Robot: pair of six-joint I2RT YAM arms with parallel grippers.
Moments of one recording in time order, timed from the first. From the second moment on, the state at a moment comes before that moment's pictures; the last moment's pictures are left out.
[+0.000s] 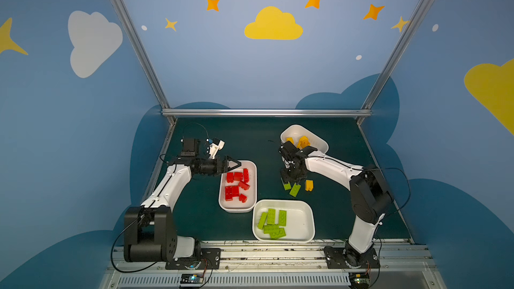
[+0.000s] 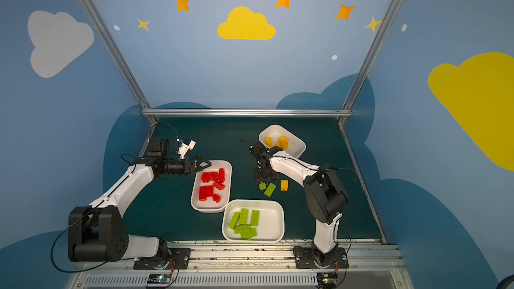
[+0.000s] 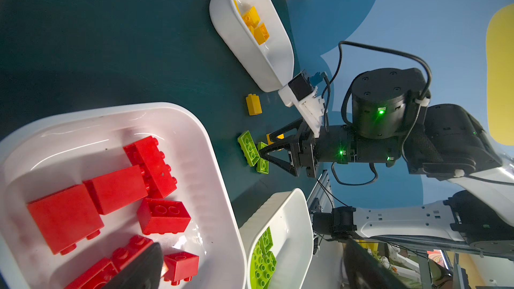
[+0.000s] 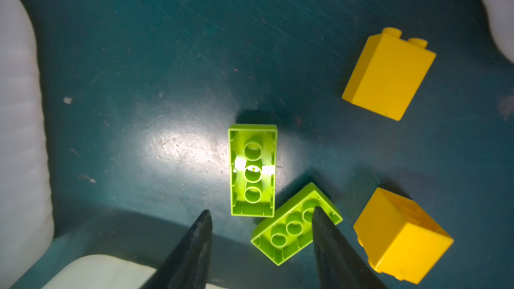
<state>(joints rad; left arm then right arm) 0.02 1.39 0.96 -0.58 1.00 -0.17 0.69 1.84 1.34 -0.86 0.04 0.39</state>
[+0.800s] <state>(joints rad) 0.02 1.40 0.96 -0.59 1.00 -0.16 0.68 1.57 1.31 -0.77 0.06 0.28</state>
